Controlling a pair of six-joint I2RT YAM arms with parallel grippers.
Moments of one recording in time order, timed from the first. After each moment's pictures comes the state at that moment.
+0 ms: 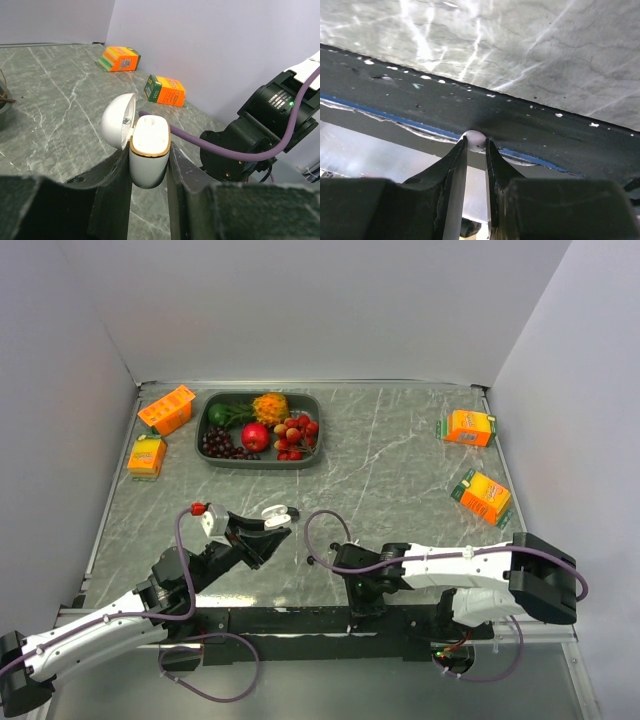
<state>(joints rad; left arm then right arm) -1.01 0.37 0.20 0.43 -0.08 -0.38 1.23 1.29 0.60 -0.66 -0.19 1.14</state>
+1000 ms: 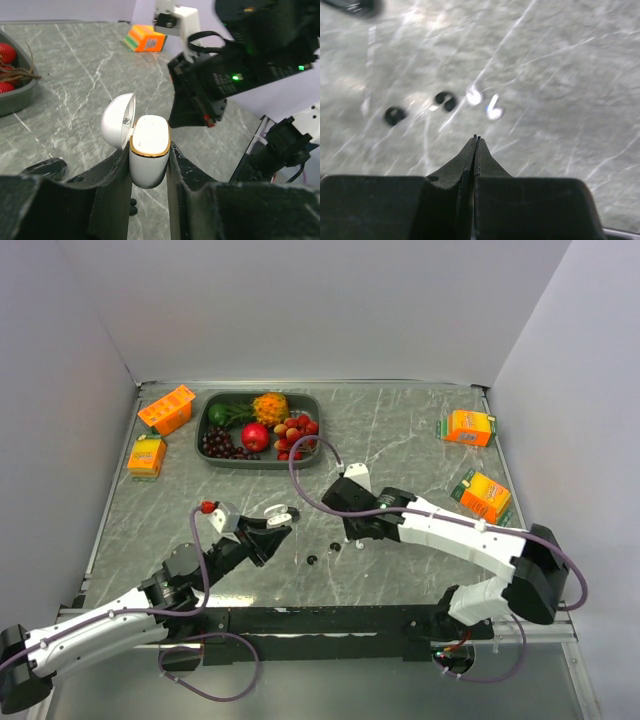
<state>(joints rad) -1.02 0.43 0.20 0.38 -0.16 -0.36 0.99 1.35 1.05 -0.83 0.42 0.65</state>
